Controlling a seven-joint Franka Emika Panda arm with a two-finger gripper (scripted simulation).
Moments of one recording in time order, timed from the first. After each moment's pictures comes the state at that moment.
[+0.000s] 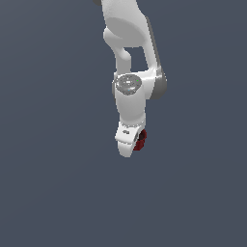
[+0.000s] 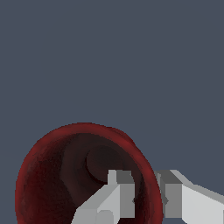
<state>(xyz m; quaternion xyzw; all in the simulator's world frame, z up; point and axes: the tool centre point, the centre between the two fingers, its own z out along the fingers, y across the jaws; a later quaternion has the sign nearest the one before) 0.023 0.050 0.132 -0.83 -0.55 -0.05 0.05</state>
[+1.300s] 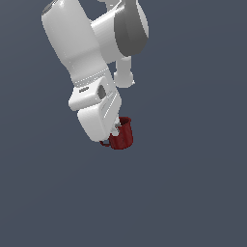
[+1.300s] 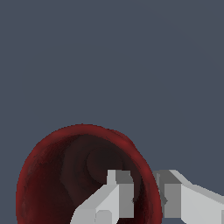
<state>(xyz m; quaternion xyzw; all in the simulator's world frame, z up) 0.087 -0.020 0.309 -0.72 -0.65 -0.25 0.02</state>
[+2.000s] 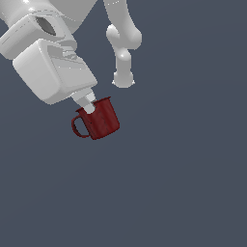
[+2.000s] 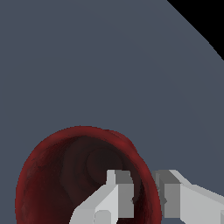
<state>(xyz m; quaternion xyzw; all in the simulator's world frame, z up) 0.103 -0.068 0.413 -0.62 -0.70 -0.35 0.00</state>
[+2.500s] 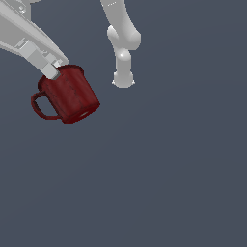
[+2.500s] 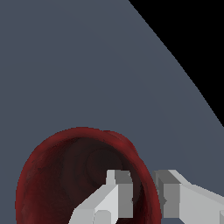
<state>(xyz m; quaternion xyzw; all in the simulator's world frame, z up) 0.106 -0.113 0.490 -0.55 -0.72 -0.43 -0.01</state>
